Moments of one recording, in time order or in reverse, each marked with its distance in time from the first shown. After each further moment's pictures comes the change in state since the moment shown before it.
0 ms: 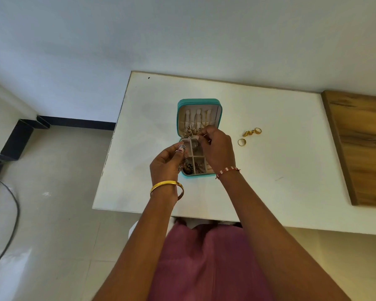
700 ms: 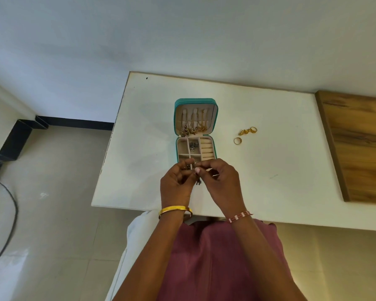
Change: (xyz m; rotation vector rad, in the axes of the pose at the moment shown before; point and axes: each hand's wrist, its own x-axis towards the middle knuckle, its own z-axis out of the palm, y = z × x) left_hand -0.037 -0.028 -0.007 0.295 -0.164 0.241; right_hand -0.082 0.001 -0.027 0.255 -0.076 0.110
